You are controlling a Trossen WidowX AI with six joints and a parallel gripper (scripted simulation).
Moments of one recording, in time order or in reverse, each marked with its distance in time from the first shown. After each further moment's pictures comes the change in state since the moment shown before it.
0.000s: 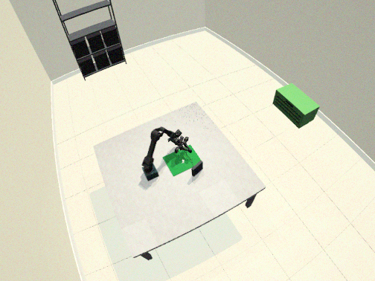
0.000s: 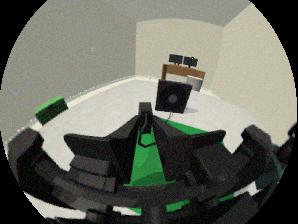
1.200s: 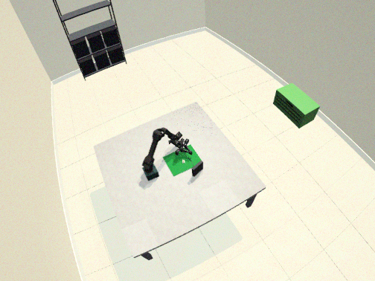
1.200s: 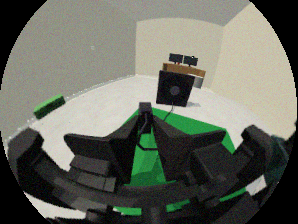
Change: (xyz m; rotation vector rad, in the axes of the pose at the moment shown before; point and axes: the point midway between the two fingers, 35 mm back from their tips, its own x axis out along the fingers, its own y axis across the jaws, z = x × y) arm 0.006 0.000 -0.031 0.000 0.000 0.000
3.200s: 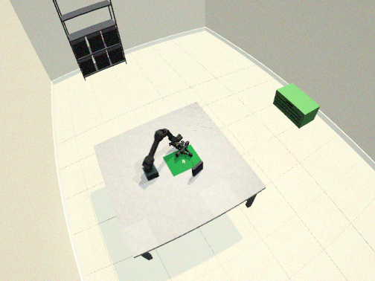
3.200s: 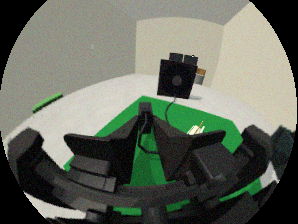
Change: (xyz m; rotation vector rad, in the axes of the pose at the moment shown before) arm 0.007 0.000 -0.034 0.000 0.000 0.000
